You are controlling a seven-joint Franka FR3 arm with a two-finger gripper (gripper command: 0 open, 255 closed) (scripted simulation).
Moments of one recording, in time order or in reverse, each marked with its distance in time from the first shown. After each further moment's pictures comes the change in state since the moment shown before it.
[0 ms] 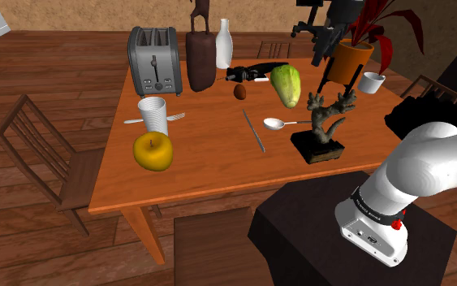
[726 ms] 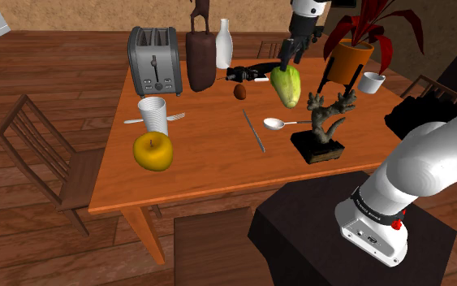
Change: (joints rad) arm 0.006 0.361 -0.030 0.133 0.035 0.177 0.002
